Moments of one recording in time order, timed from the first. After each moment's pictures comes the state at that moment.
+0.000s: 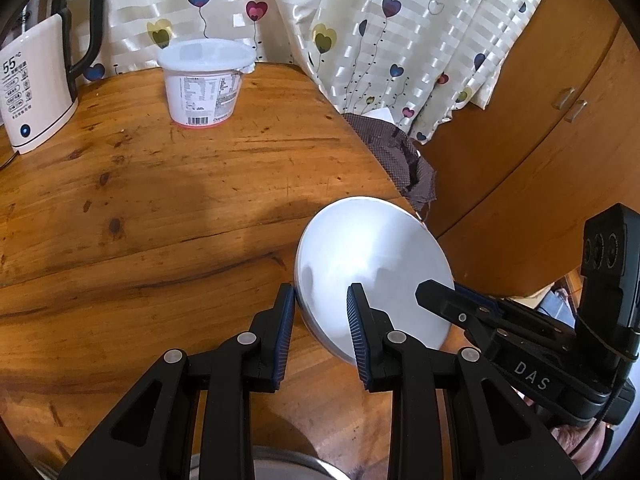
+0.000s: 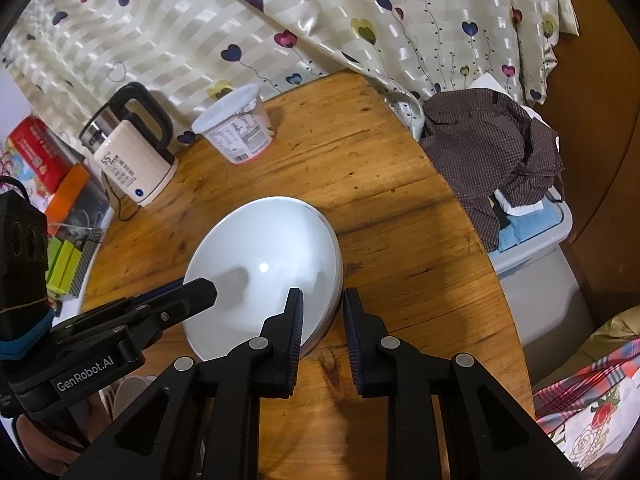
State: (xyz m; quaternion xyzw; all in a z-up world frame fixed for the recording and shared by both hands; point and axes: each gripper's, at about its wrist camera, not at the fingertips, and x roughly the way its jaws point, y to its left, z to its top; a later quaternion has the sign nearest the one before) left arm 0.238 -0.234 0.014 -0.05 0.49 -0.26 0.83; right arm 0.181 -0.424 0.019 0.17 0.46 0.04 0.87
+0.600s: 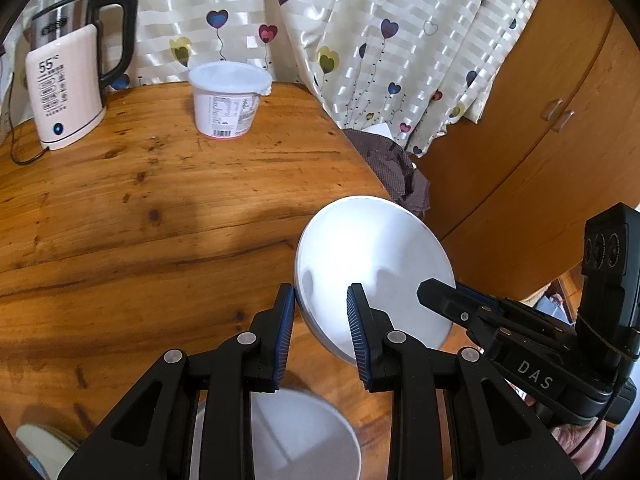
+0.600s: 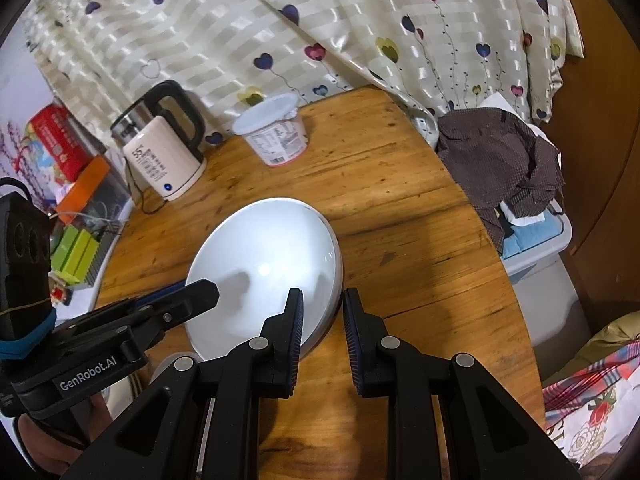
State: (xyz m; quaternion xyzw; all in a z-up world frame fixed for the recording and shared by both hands) left arm 0.197 -0.201 0.045 -0.06 0.46 -0.25 0.85; right arm 0.147 -0.389 0.055 0.16 0.44 0.06 0.88
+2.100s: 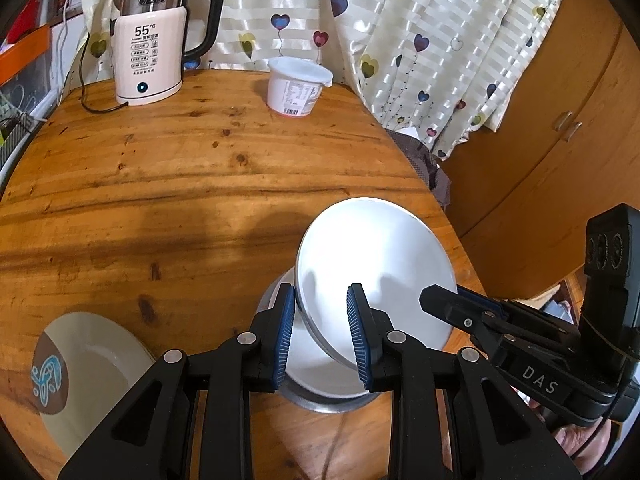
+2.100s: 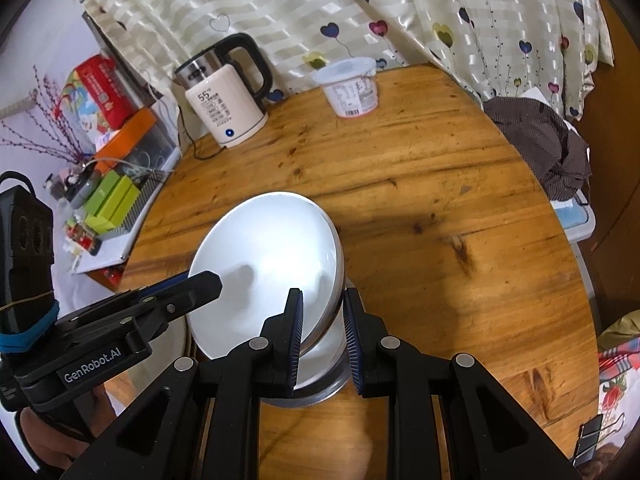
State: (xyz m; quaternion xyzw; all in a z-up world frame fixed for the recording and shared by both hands) left arm 0.113 -0.123 0.047 -0.08 0.47 -0.19 0.86; right arm 0.082 -0.309 0.057 0.13 0.47 0.12 0.87
